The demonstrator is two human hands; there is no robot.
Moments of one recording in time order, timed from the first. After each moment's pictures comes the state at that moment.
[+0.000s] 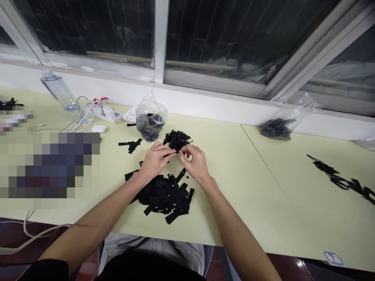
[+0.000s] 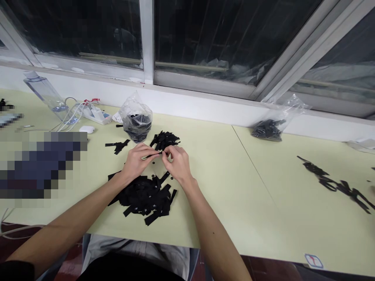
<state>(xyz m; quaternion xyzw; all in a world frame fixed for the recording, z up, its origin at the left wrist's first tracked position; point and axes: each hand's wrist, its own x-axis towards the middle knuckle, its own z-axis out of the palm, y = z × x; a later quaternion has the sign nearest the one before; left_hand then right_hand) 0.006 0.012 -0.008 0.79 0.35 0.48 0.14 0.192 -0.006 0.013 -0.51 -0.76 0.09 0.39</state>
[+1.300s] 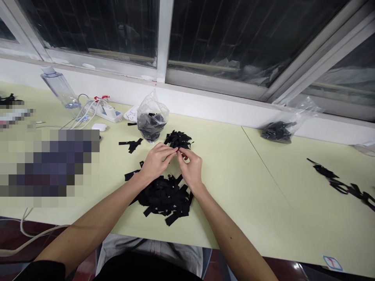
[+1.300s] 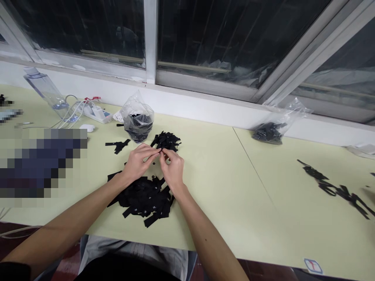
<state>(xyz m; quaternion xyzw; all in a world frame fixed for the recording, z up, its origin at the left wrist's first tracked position) 0.007 0.009 -0.006 0.79 0.33 0.49 0.15 0.165 -0.015 -0.002 -0.53 -0.66 0.14 0.51</state>
